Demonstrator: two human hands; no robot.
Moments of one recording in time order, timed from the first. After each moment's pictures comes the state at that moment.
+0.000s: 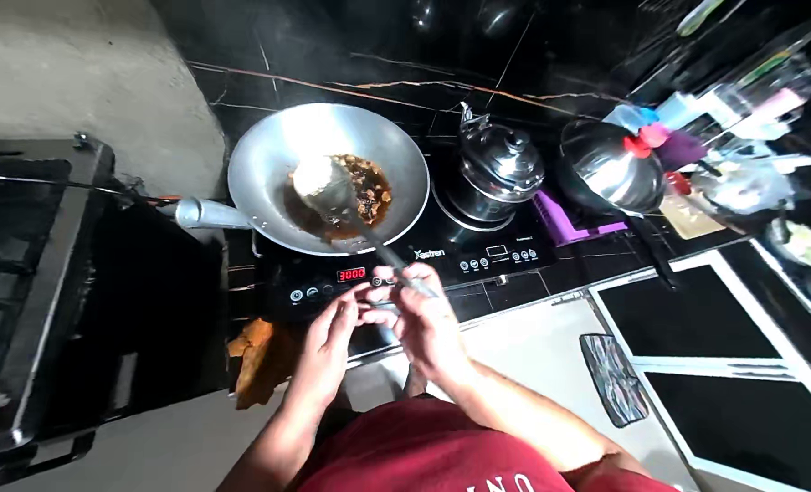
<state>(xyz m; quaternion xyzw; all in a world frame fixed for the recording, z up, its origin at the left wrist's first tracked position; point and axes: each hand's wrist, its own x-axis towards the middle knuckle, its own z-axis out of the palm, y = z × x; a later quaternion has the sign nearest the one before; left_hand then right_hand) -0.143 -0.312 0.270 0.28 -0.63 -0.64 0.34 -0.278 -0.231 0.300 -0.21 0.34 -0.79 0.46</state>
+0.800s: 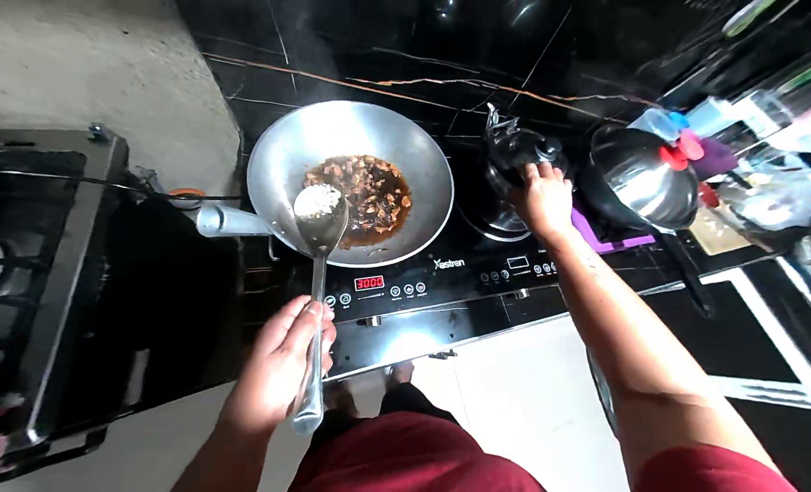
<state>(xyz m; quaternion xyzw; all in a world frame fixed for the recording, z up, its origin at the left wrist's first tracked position) -0.111 -0.363 0.313 0.40 -0.51 -0.72 0.25 -0.528 -0.298 0.339 -0.42 0.90 -0.06 -0.11</state>
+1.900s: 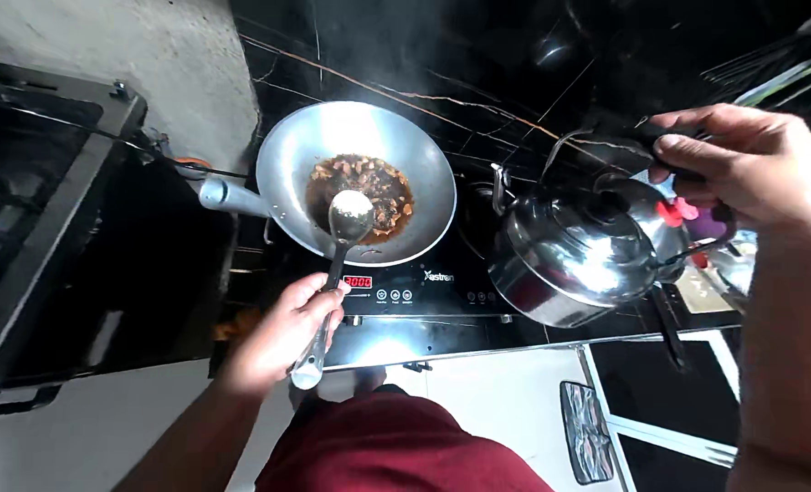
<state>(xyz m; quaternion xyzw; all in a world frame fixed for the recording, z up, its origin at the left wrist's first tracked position) -0.140 -0.370 0.322 0.41 -0.51 -0.74 0.17 -0.542 -0.243 0.541 -0.46 0.81 -0.34 0.13</state>
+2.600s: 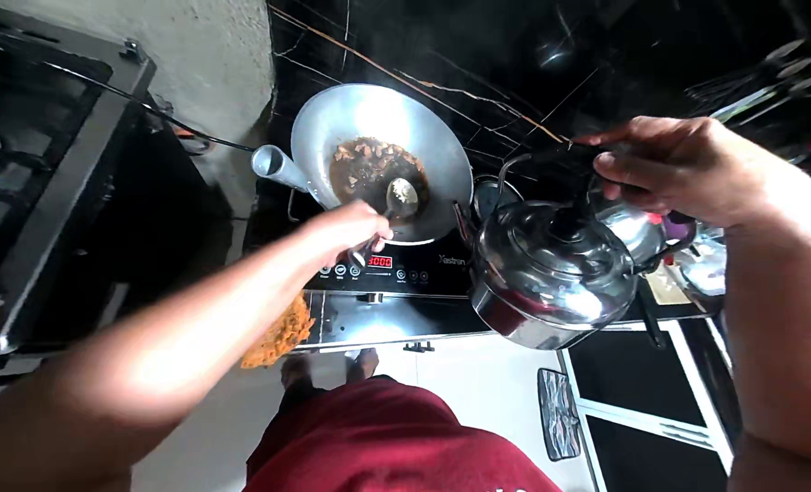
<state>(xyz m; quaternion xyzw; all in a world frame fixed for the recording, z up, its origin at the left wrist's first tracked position) -0.167 -0.450 0.343 0.39 -0.63 -0.67 -0.01 -0.425 -0.278 0.549 -0.56 0.78 -0.18 0.20</state>
